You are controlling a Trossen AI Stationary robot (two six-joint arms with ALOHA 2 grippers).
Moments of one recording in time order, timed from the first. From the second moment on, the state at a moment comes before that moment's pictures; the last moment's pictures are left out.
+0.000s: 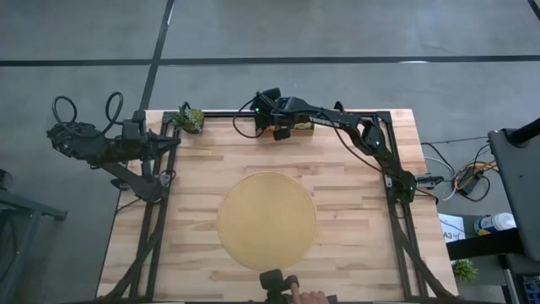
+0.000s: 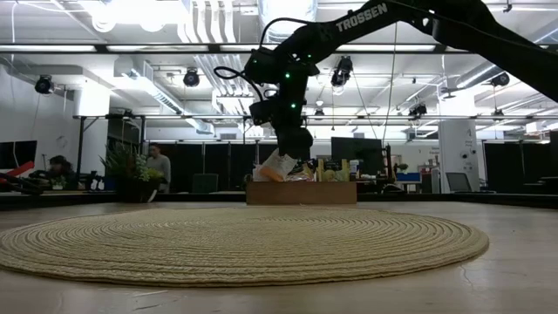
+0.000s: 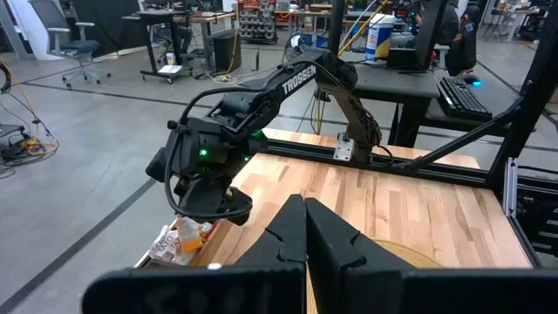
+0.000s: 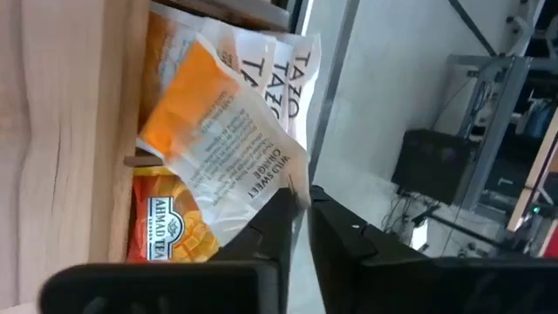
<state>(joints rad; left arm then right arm) -0.48 0.67 1.21 -0.85 -0.76 -0.21 -0.41 2.32 2.13 -0.88 0.52 -0.79</state>
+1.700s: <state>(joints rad) -0.48 0.71 1.21 -0.83 -0.78 -0.21 -0.39 2.30 2.21 -1.05 0.08 -0.34</state>
